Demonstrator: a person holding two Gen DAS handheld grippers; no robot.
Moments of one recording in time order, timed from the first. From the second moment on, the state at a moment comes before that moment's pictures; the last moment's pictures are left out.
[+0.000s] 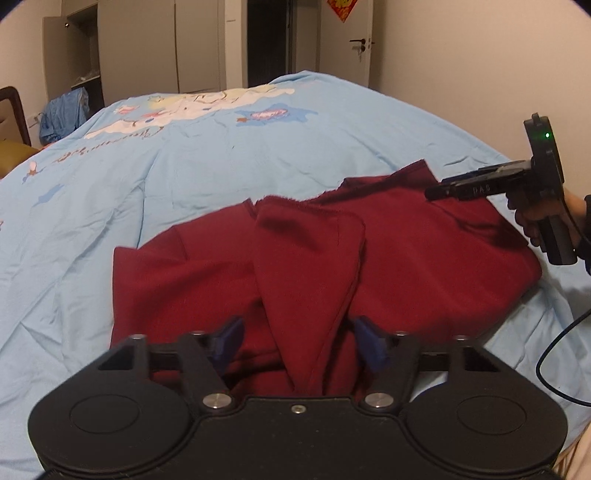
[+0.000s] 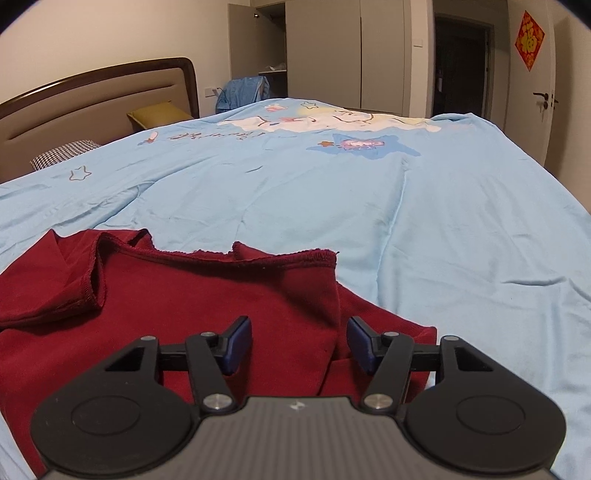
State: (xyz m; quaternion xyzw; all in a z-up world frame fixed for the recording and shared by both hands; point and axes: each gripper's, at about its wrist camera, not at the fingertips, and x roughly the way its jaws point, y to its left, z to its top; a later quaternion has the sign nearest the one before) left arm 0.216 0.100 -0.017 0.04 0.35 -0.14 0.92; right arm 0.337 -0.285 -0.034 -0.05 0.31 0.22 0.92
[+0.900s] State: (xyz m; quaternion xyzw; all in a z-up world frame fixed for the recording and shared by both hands) left arm 0.248 0.218 -0.042 -0.26 0.37 -0.01 0.89; right arm 0.396 -0.278 -0.040 0.02 0.33 0.16 0.93
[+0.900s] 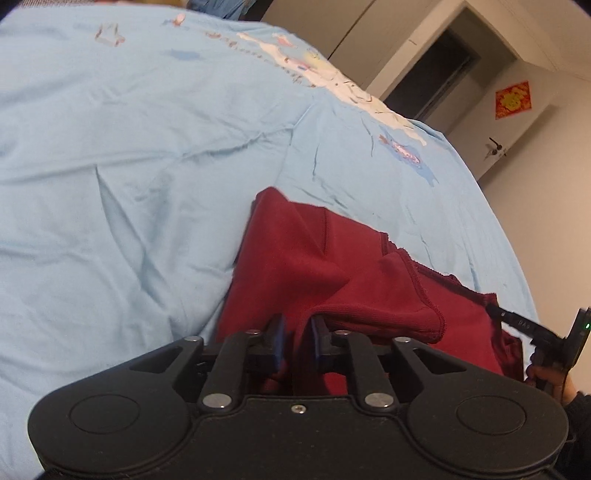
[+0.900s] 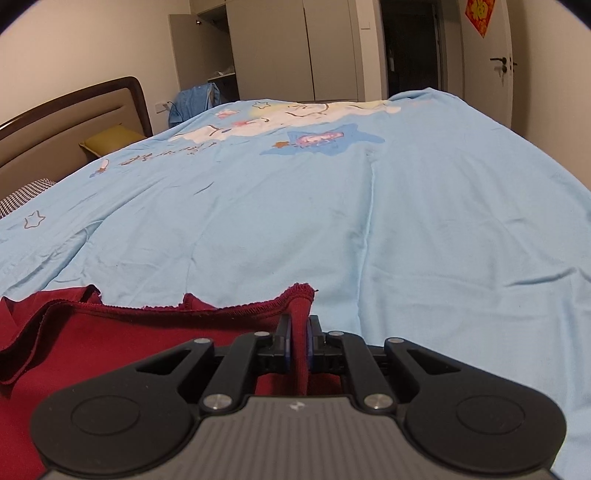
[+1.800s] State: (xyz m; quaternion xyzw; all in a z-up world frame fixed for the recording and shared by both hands) left arm 0.321 0.215 -0.039 -0.23 0.36 0.03 0.90; right arm 0.213 -0.318 -0.033 -0.01 0.29 0.17 0.94
